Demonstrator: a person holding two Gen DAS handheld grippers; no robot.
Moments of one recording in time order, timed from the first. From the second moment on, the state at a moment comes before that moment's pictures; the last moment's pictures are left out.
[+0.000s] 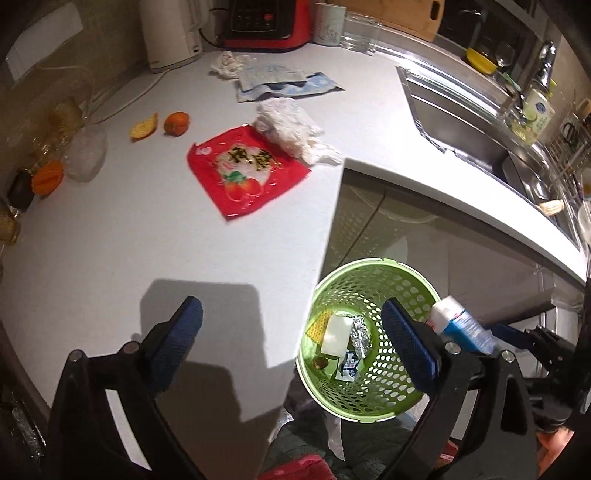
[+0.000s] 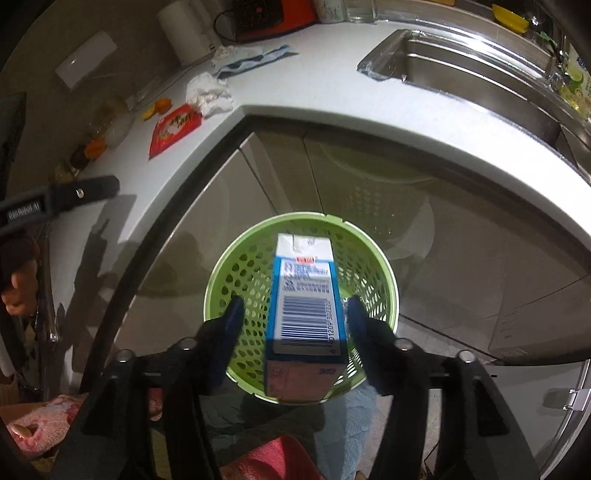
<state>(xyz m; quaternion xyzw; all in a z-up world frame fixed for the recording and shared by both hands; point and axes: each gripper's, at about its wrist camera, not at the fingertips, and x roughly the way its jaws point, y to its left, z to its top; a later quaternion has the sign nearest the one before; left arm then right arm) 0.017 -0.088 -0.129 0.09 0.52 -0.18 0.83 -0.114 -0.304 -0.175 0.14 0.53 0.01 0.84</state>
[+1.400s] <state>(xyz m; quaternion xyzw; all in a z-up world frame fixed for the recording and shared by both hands) 0.141 0.038 -0.116 -0.03 0.48 0.02 0.88 0.148 -0.224 -0.133 0.03 0.48 0.10 0.87</state>
